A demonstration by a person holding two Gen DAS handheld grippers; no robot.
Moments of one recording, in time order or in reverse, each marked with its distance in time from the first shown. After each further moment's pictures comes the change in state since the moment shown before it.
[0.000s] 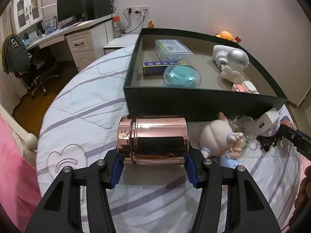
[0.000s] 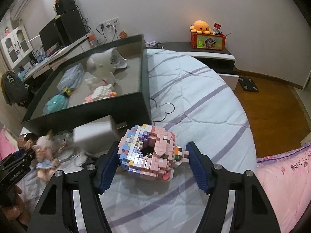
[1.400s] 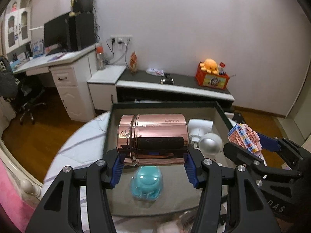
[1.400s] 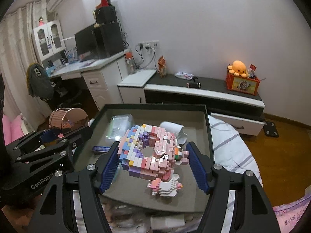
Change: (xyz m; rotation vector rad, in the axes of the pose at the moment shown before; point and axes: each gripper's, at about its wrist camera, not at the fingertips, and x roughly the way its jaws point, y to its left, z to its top) left arm -0.009 -0.039 0.135 0.043 -0.154 -0.111; right arm -0.009 0.094 0.111 -0.197 -0.137 0.148
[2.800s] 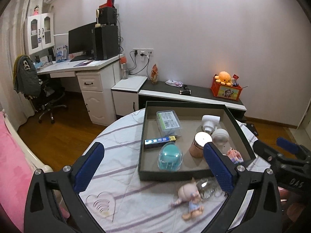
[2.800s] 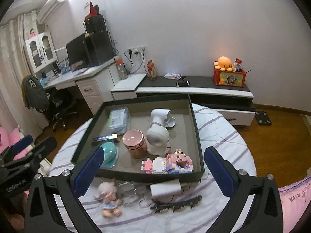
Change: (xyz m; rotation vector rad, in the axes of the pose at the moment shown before) left arm -0.116 0.025 -0.050 -0.046 -0.124 0.143; right arm -0.074 0.002 -0.037 0.092 -0.063 -0.043
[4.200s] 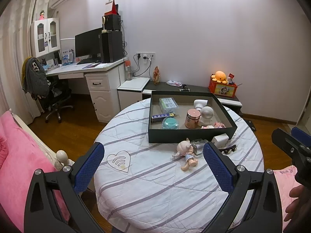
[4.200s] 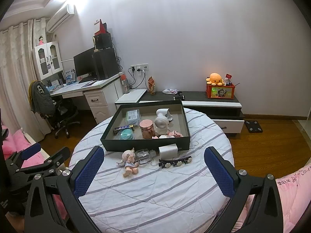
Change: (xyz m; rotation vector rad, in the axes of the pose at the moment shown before) left arm -0.117 0.005 -0.064 0.014 -0.024 0.015; right arm -0.142 0.029 -0.070 -0.020 -0.128 -0.030
